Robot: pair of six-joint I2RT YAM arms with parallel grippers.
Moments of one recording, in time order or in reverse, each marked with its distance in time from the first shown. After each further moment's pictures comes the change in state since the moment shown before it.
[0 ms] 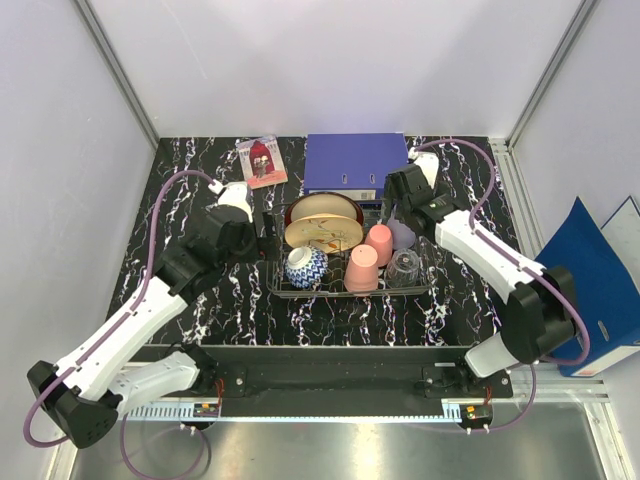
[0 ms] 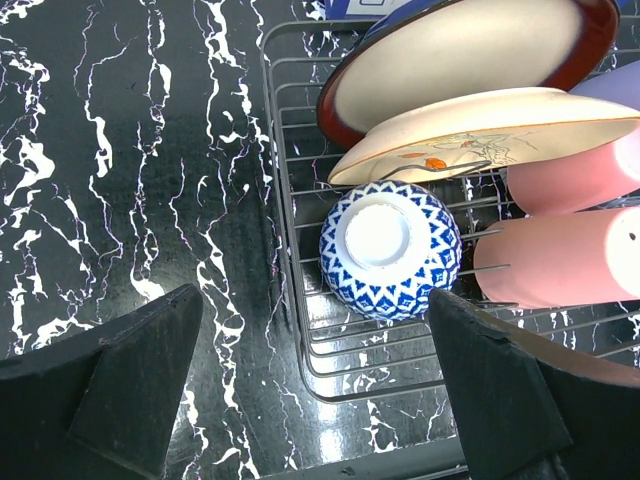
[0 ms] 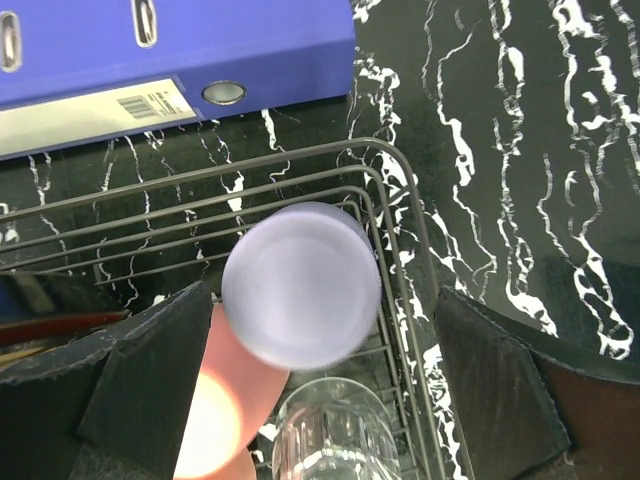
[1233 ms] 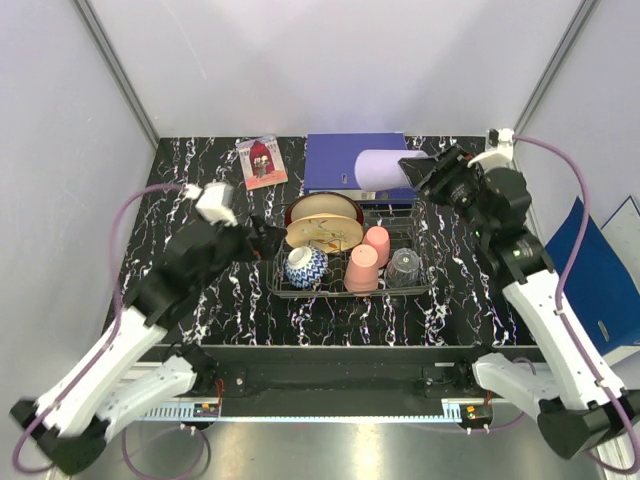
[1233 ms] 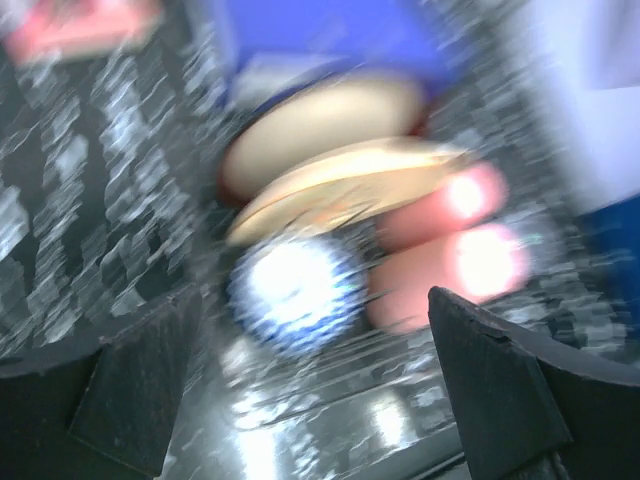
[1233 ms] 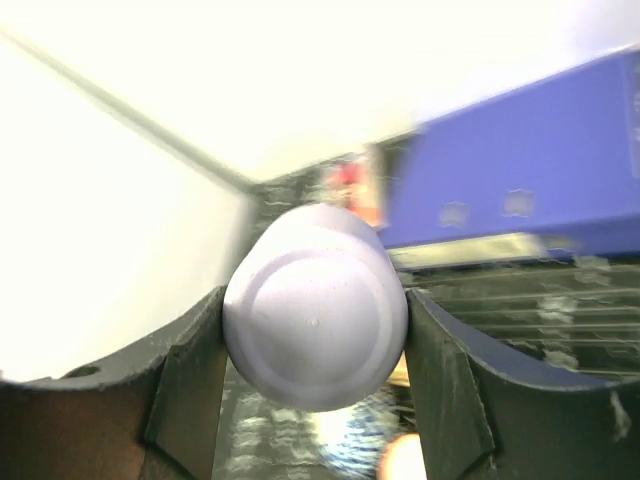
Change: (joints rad) left arm 0.001 -0.156 -0.074 0.199 0.125 -0.013; right arm -0.122 -0.480 -0.029 0.252 -0.507 0.235
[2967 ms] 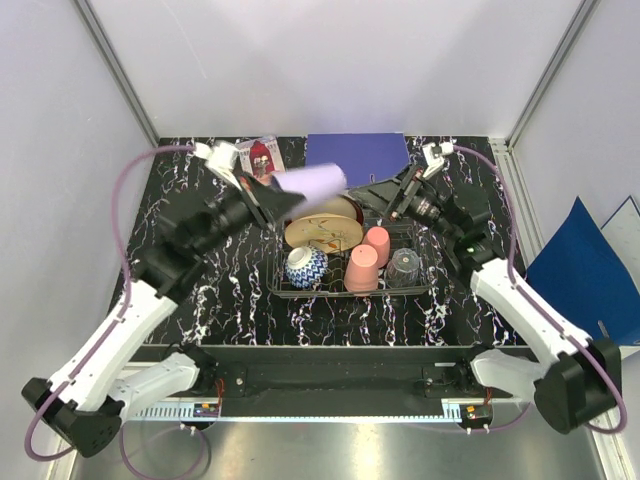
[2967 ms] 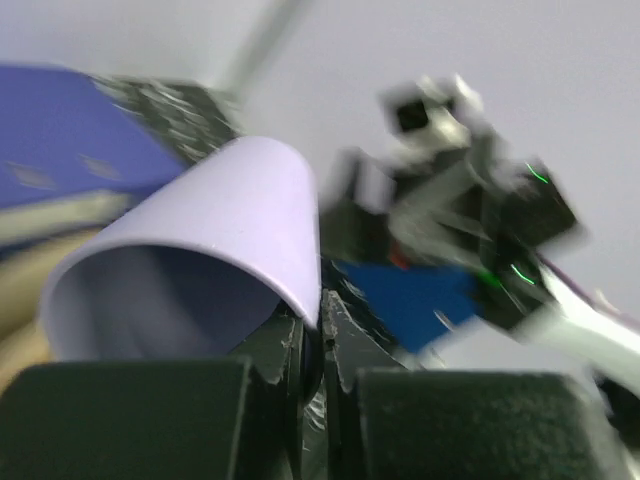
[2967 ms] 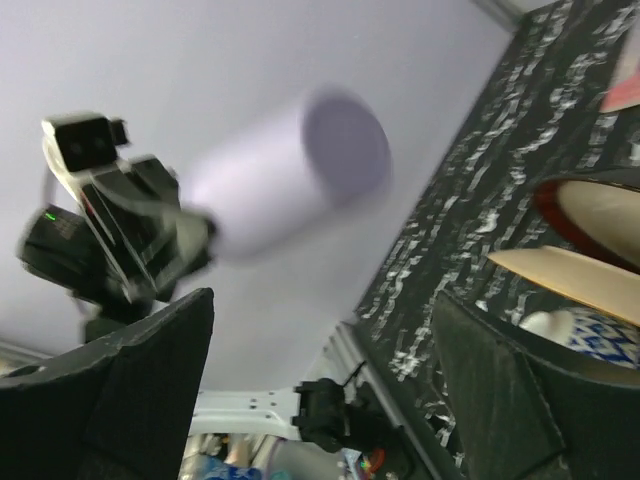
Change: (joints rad) left arm 0.074 0.121 0.111 0.432 0.502 -0.208; right arm 0.053 0.117 -0.307 0.688 -0.591 0.425
